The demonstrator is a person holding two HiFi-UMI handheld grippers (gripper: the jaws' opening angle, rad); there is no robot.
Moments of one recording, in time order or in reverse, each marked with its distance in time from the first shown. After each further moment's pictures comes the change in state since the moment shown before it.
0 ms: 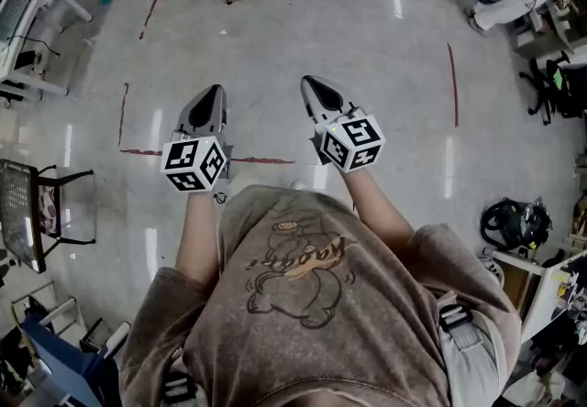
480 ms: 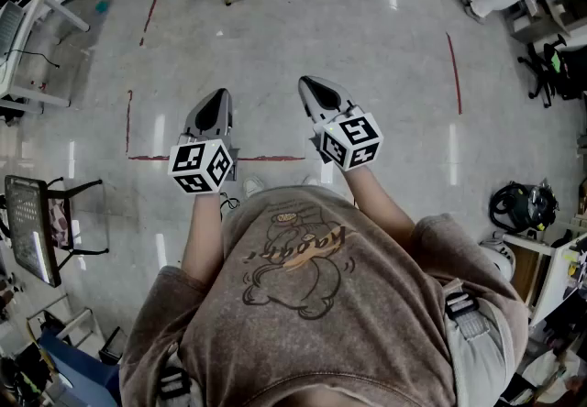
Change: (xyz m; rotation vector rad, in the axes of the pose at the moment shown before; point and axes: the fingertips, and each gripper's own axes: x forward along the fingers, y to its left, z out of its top) left arm -0.020 0.034 0.003 -0.011 0.027 -0.048; right arm 0.026 0.048 -0.001 -0.026 0.022 -0.022
